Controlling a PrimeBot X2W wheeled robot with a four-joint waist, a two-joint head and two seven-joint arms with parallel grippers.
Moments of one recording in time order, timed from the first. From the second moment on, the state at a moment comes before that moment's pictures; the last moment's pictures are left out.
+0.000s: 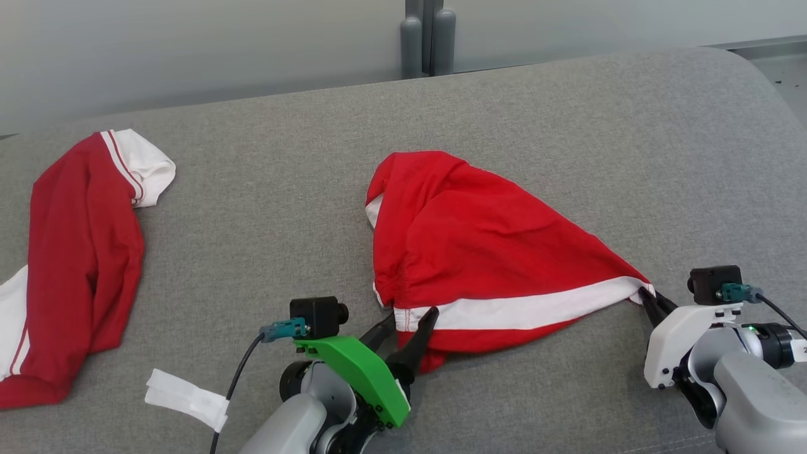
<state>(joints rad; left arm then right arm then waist) -0.35 0.05 -0.69 0.51 -0.99 -0.13 0.00 -0.46 -0.35 0.44 0.89 0.57 0.13 -0.13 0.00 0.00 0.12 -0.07</state>
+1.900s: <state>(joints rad) -0.60 0.47 -0.52 -0.15 -1.02 0.01 0.04 -0.54 -0.51 0.34 0.00 0.81 0.13 0.23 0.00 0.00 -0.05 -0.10</state>
